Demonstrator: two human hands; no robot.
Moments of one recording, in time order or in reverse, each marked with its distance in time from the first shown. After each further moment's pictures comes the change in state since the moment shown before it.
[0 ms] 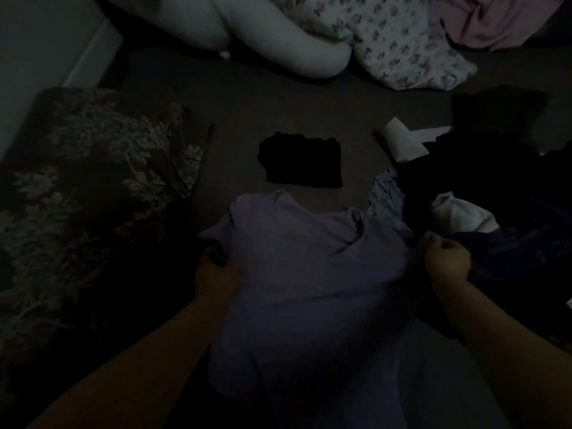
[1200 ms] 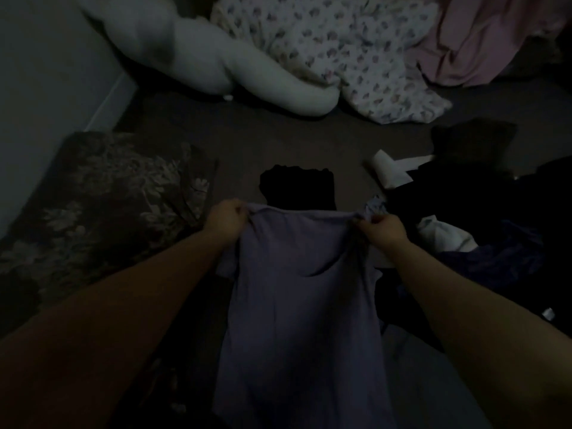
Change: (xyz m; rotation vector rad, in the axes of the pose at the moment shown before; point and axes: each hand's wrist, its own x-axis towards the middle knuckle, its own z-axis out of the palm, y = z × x) left_hand 0.034 0.143 -0.035 0.391 -0.239 0.602; right_hand -0.021 -0.108 0.024 -0.056 -0.528 -0.193
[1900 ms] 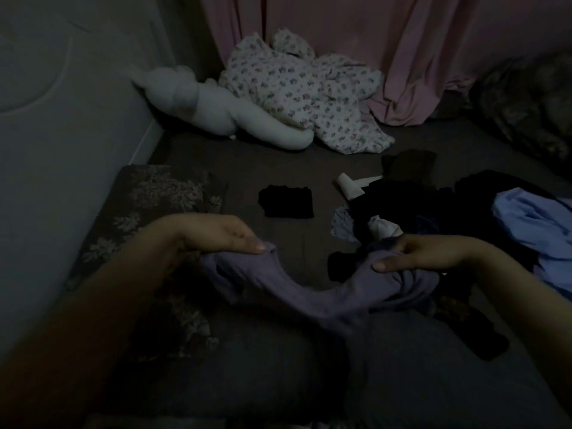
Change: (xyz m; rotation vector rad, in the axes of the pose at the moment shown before) left_hand -0.228 0.122 -0.187 -0.100 -0.988 0.301; right_hand -0.259 -0.074 -0.207 -0.345 -0.870 -0.140
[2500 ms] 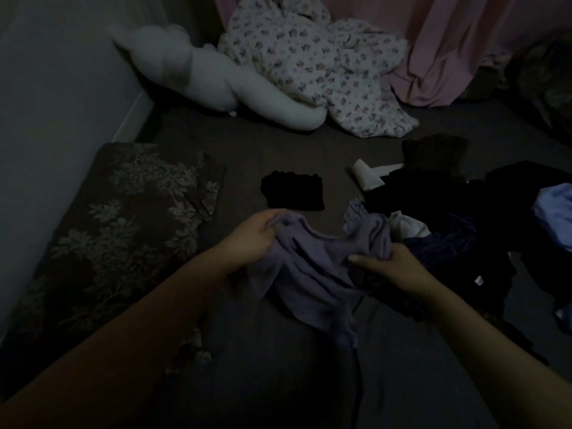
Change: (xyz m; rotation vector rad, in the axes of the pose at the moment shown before) left_hand 0.123 -0.074 0.010 -0.150 0.694 0.099; right_hand 0.140 0.046 0.042 0.548 0.585 -0.197
